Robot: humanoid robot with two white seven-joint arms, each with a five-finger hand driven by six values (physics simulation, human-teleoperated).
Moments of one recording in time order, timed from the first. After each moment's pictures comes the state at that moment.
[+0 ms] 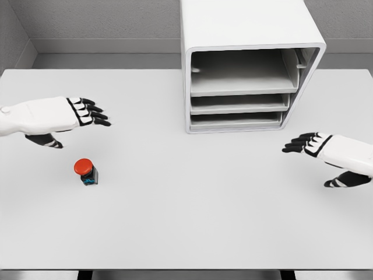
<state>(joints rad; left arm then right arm) -0.92 1.16 -1.12 -1.58 -0.32 -0.61 -0.22 0.05 -0.95 0.00 -1.76 0.16 -0.61 0.61</state>
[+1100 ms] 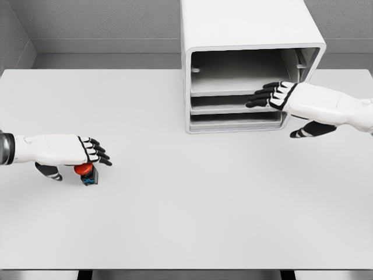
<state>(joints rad) -0.89 1.11 -1.22 -1.56 -0.36 -0.61 -0.35 -0.44 -0.87 0.31 -1.69 0.16 -0.61 0.61</state>
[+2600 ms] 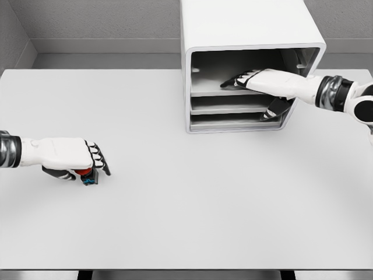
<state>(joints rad) -0.89 1.10 -1.22 -1.59 -0.38 -0.61 -0.36 -0.76 -0.68 0.65 -1.41 0.25 -0.38 0.61</state>
